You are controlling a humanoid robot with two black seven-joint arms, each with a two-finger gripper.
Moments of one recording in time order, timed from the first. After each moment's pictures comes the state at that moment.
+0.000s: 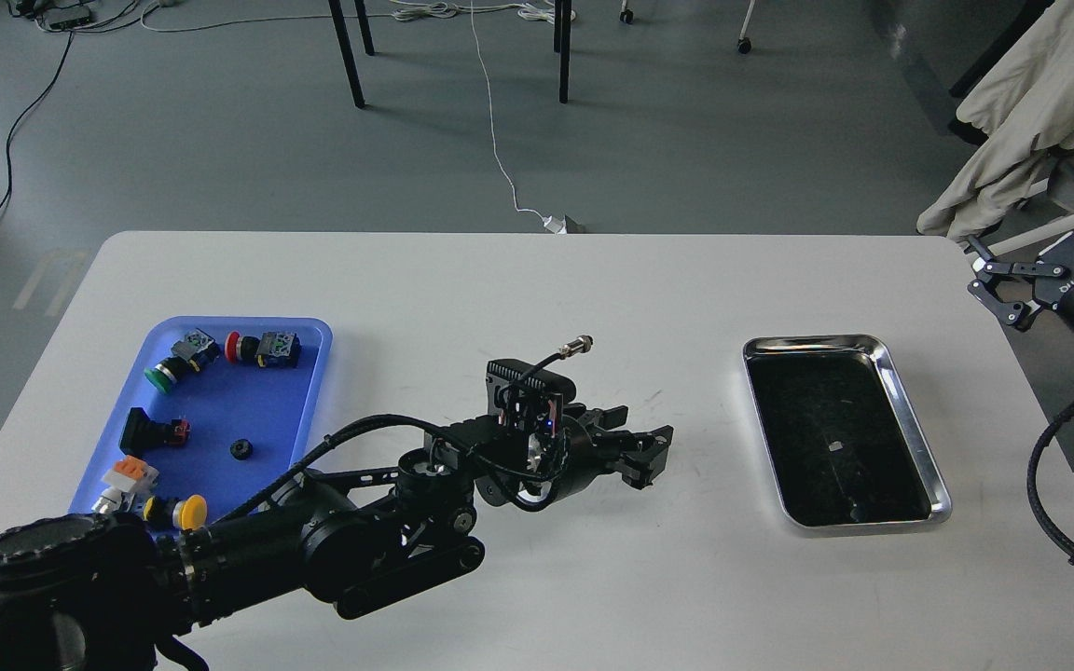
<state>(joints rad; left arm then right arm) -0.72 -0.04 -0.26 -1.05 1.74 -0.05 0.08 0.39 -0.74 1.00 0.99 0.17 0.40 0.06</state>
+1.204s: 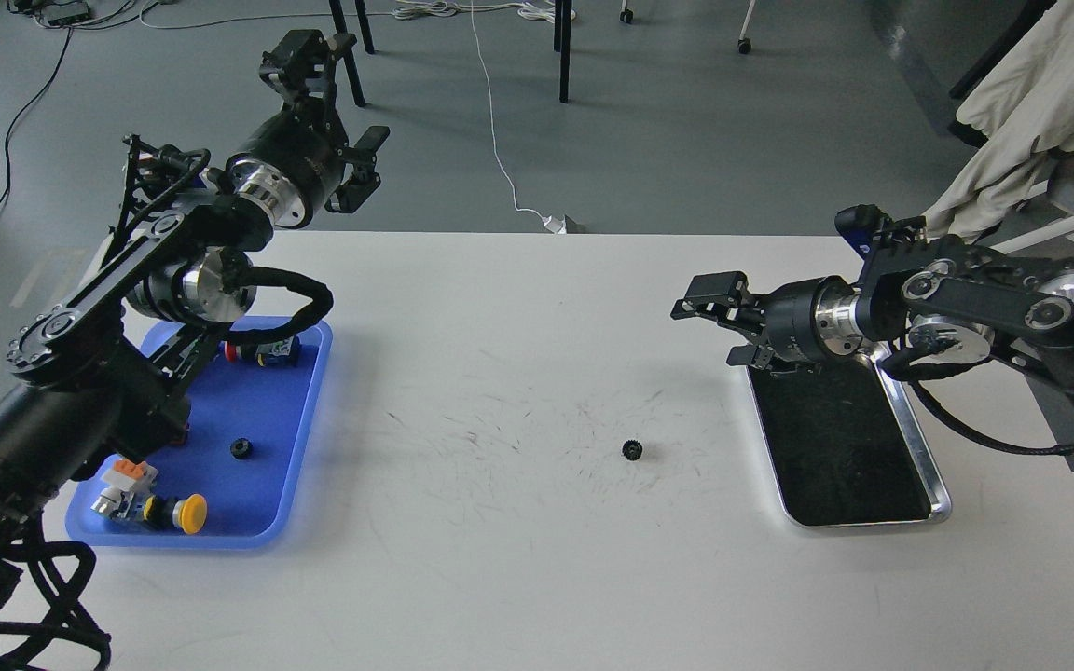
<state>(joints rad) -0.75 0.29 -0.98 -1.10 0.43 0.07 -0.01 1.34 -0.39 -0.43 1.00 -0.33 0.37 -0.03</state>
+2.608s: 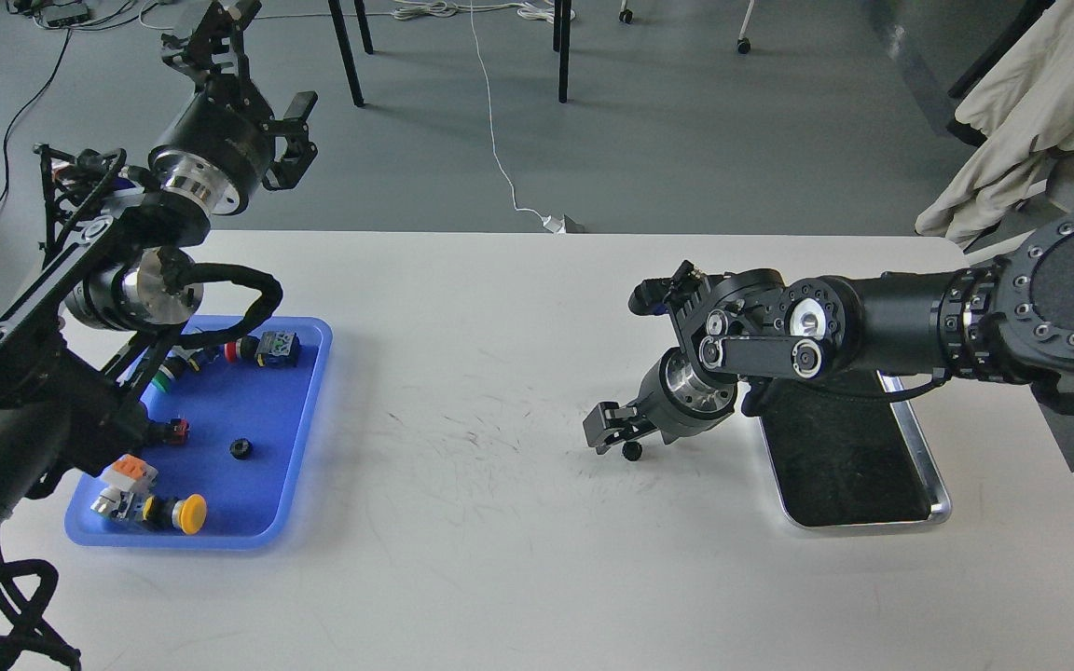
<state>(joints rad) -0.68 0.35 -1.07 -1.17 0.43 0.10 -0.10 1.50 0.00 -0.80 0.93 -0.34 0.49 -0.12</state>
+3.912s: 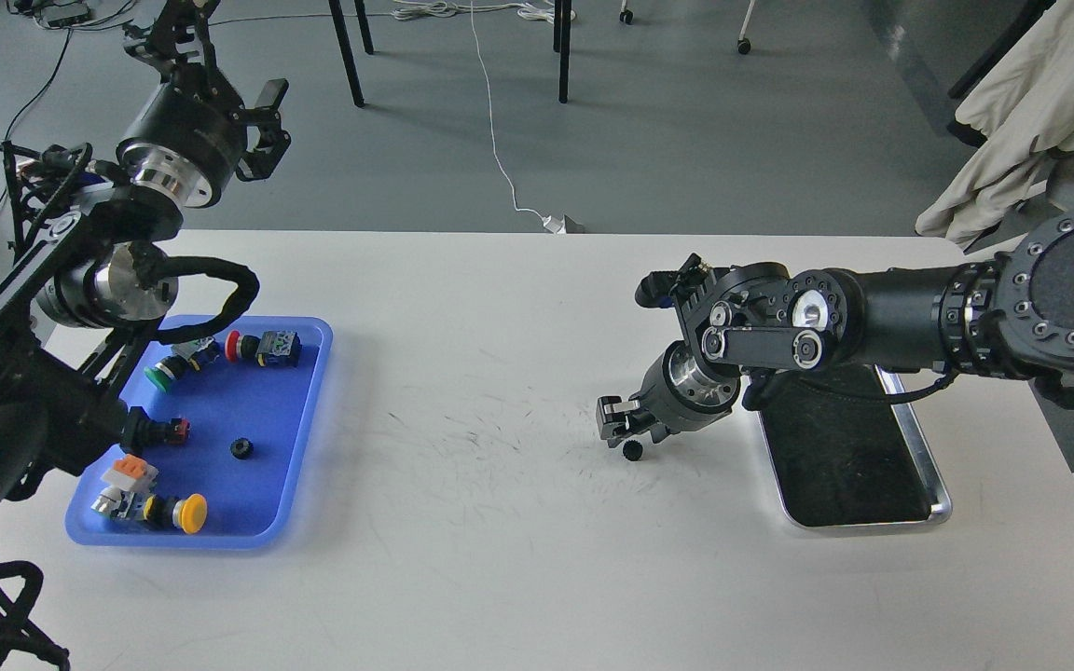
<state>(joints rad) -0.67 0.38 -1.11 -1.18 0.43 0.10 -0.10 1.50 0.00 -0.82 0.92 -0.29 0.49 -0.12</state>
